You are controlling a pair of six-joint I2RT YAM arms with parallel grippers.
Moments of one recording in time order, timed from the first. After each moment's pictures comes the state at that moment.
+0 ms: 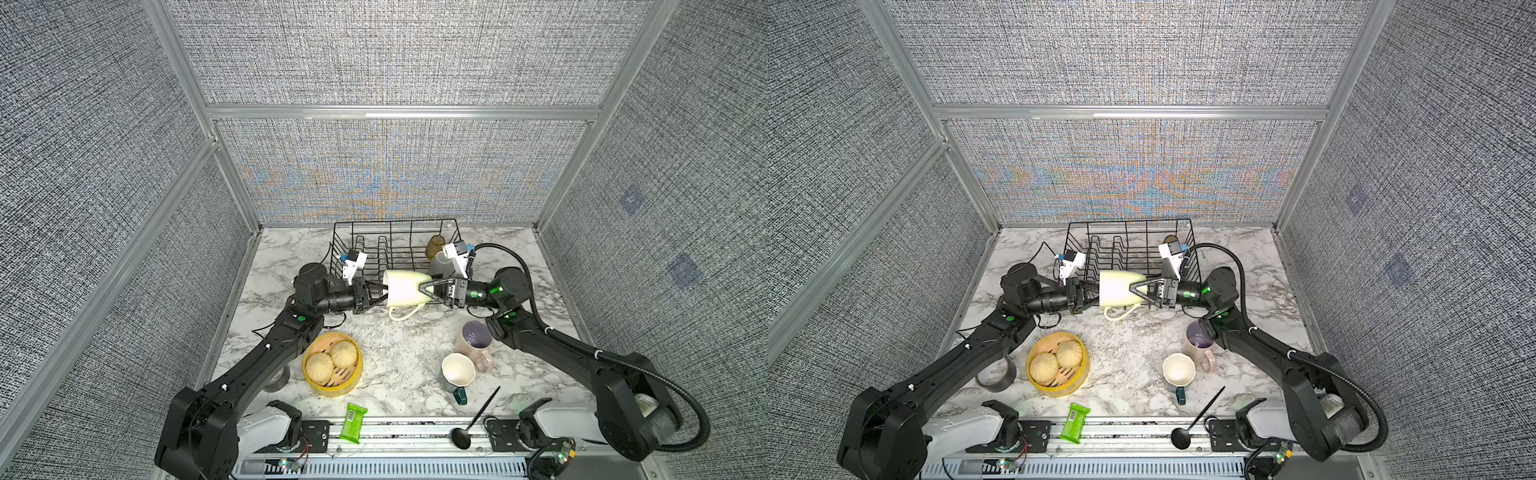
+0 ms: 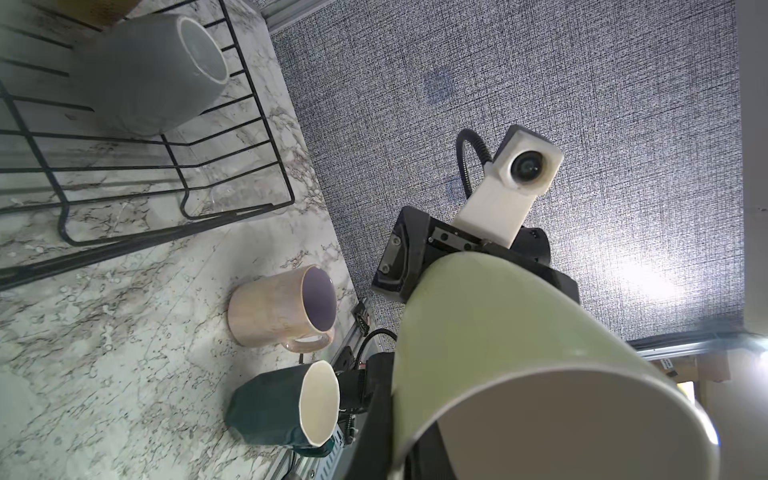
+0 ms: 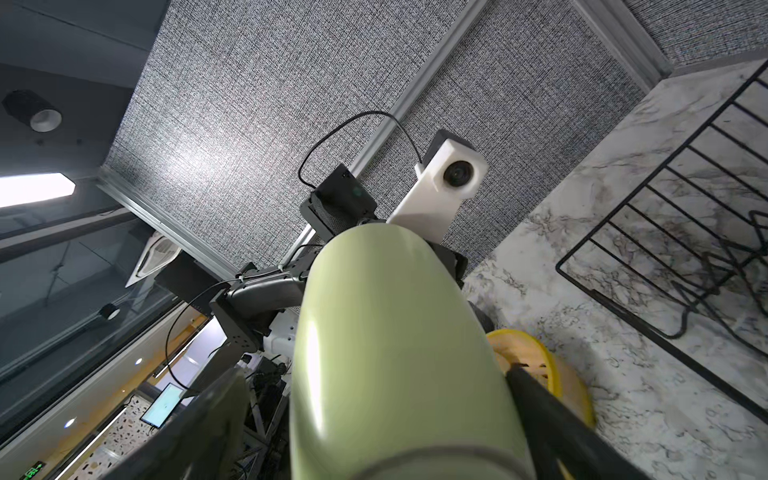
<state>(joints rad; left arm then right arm) -0.45 1.17 0.73 0.32 0.97 -1.13 0.49 1.33 0.71 0.96 -1.00 1.15</state>
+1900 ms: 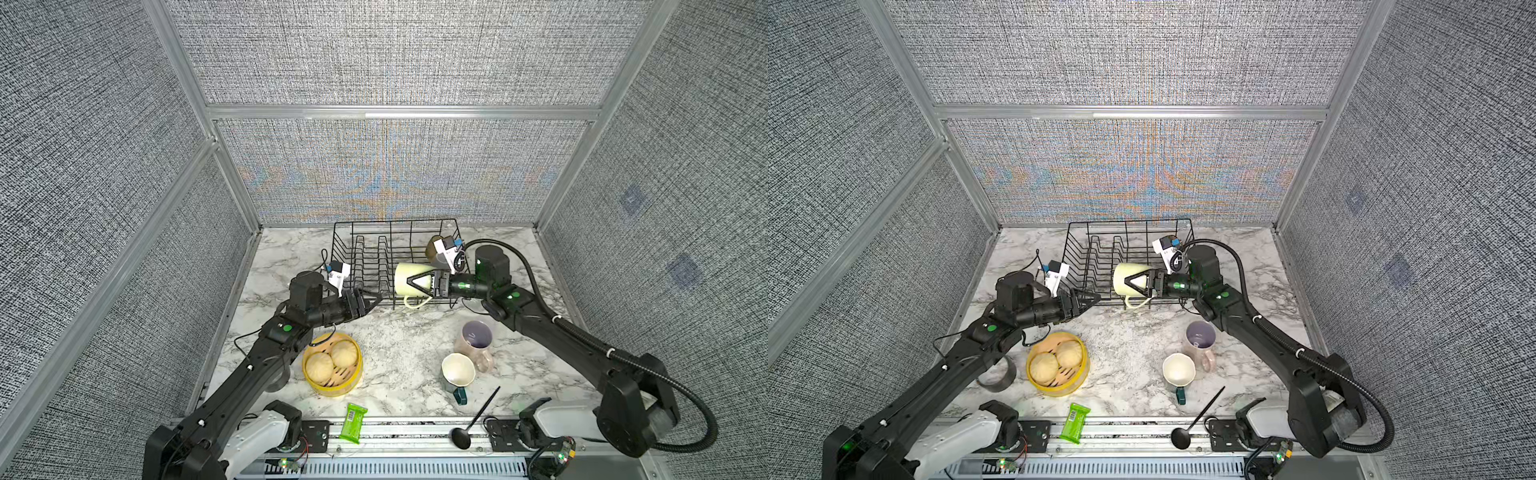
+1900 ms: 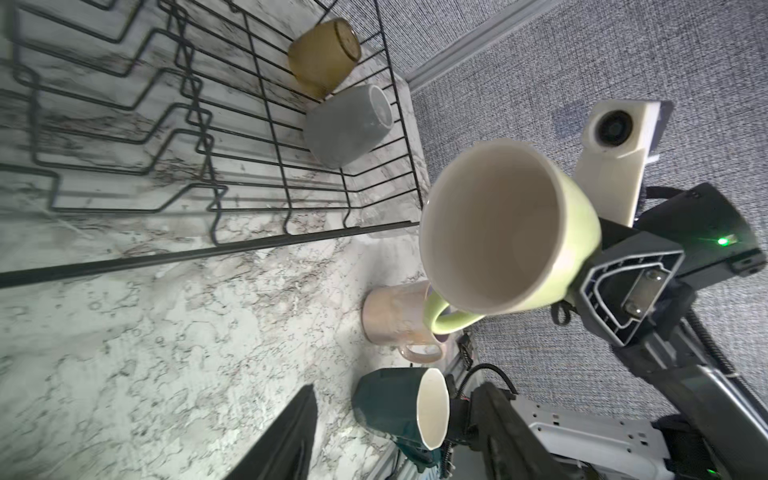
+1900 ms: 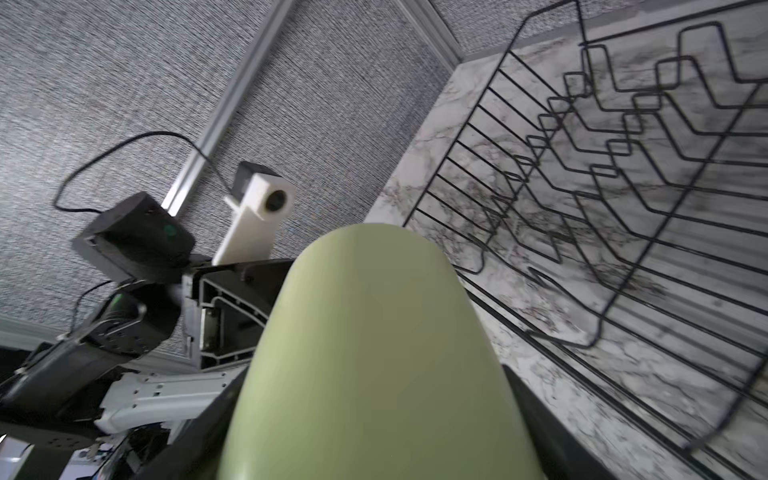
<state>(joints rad) -0.44 0.99 0.75 -0.24 0.61 -0.79 0.48 1.34 1.00 -0.02 -0.72 0.59</state>
